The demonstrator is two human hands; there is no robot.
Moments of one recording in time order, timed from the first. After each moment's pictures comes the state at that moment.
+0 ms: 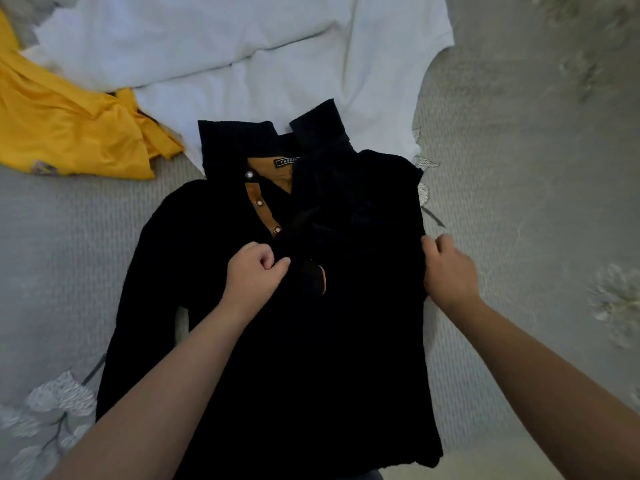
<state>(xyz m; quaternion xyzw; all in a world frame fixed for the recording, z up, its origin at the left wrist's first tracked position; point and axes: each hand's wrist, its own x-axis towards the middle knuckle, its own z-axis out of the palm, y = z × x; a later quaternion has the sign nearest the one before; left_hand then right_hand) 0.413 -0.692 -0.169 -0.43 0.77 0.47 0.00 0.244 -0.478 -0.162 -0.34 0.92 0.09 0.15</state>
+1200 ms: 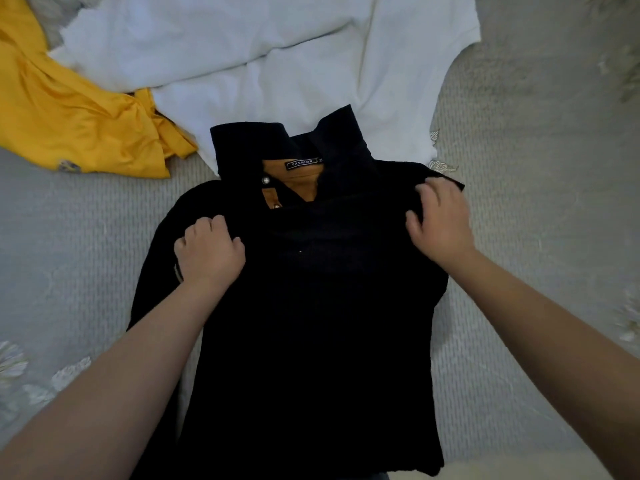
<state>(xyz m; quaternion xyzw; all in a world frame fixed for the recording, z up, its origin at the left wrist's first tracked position) 0.413 -0.749 -0.160 -0.46 0.85 0.15 0.19 0.193 -0.533 -0.168 -0.38 0.92 -0.04 0.11</state>
